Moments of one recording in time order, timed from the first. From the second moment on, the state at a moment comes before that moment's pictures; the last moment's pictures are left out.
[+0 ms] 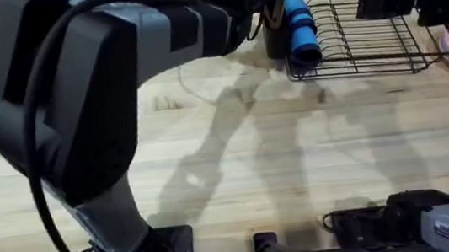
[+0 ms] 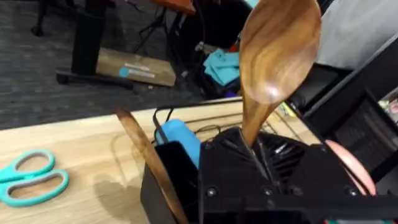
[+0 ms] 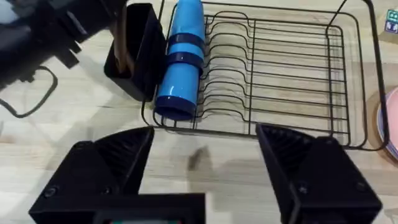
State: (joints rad) left arm -0.57 1.95 1.37 0.46 0.11 -0.45; right arm 0.00 1.03 1.18 -0.81 -0.04 0.00
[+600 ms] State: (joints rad) left arm -0.58 1.95 1.37 0.23 0.15 -0.43; right arm 0.00 1.03 1.18 -0.81 -0.04 0.00
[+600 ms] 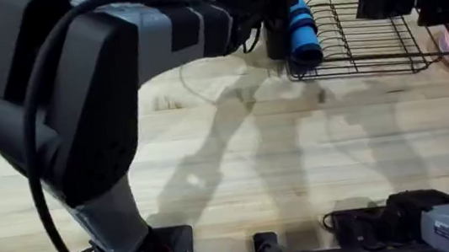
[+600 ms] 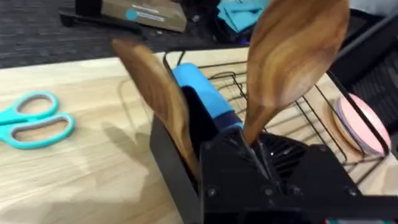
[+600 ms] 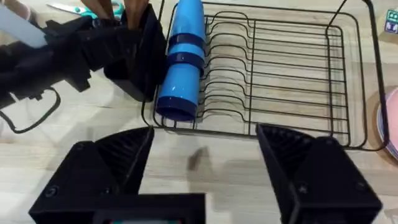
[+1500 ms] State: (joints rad) left arm -0.58 1.94 1.37 0.11 0.22 -0.41; right arm 0.00 1.03 1.18 -0.81 -0.04 0.00
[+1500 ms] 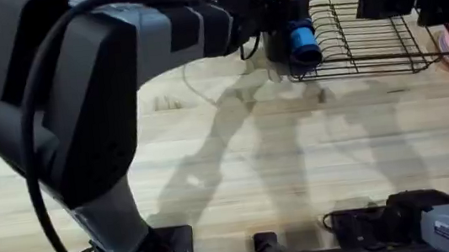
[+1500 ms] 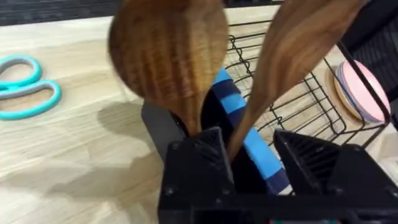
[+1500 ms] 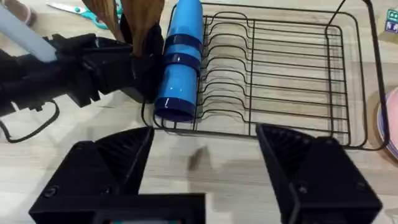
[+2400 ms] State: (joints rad) left arm -0.58 1.75 1.37 -0.21 0.22 -0.26; right arm 0.00 1.03 1.18 -0.81 -0.04 0.00
